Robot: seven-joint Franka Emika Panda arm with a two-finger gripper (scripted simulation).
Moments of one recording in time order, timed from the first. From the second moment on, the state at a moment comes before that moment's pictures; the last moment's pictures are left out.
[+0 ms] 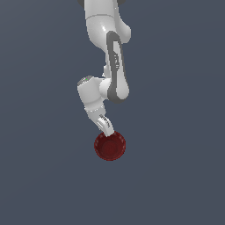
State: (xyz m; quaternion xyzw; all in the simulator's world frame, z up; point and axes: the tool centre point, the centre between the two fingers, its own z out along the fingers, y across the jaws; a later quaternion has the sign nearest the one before) arm 0.003 -0.046 0.064 -0.87 0.44 -0.10 0.19
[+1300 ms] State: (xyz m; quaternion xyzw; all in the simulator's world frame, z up) arm 0.009 -0.045 0.036 -0.86 0.46 -0.10 0.19
